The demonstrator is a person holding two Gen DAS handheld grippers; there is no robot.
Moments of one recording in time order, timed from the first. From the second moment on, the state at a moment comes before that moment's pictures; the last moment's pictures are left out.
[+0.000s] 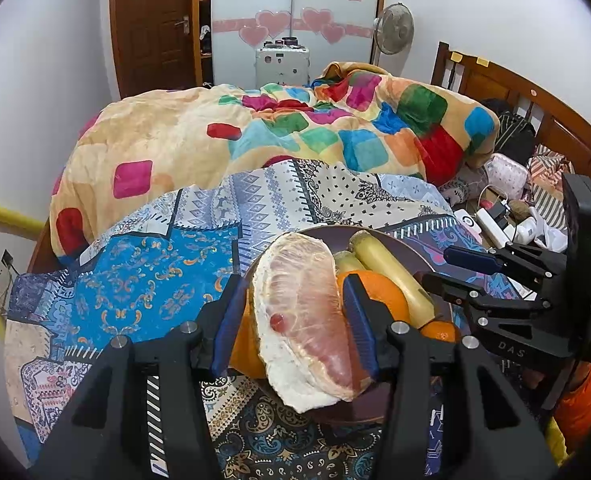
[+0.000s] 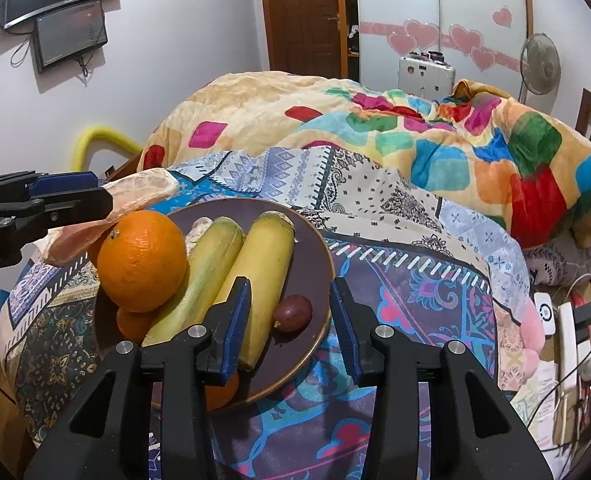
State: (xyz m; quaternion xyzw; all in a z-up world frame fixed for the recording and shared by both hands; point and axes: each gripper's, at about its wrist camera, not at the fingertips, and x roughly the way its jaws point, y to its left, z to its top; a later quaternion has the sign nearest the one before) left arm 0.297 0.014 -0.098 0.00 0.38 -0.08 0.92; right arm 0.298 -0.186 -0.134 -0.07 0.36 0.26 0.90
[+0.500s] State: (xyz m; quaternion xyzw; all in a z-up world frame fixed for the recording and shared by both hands) left arm 0.215 0.023 -0.028 -0.02 0.30 -0.08 0.95; right arm 0.222 -0.199 -0.047 -0.05 0.26 0.27 0.93
